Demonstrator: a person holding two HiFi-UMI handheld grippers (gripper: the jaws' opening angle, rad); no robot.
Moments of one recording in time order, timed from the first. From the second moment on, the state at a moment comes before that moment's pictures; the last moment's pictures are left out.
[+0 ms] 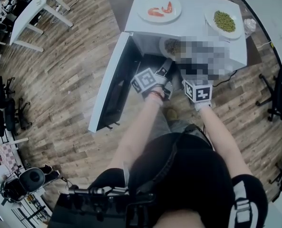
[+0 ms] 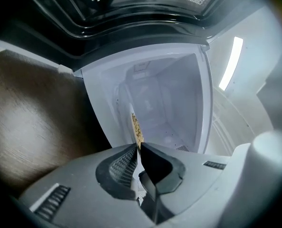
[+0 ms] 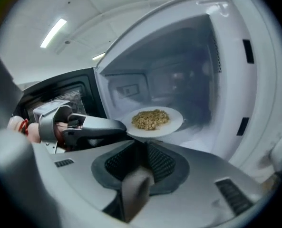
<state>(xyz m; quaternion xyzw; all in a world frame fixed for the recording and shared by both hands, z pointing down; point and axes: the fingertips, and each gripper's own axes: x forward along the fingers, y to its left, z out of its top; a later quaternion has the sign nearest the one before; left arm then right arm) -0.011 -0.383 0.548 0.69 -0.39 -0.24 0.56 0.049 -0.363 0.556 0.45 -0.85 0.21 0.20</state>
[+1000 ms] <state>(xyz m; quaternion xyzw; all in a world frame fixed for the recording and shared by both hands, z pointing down) -0.008 -0.368 0.544 0.71 -0.36 -0.23 0.56 0.030 -0.380 0.552 0.43 -0.70 0.56 -0.11</state>
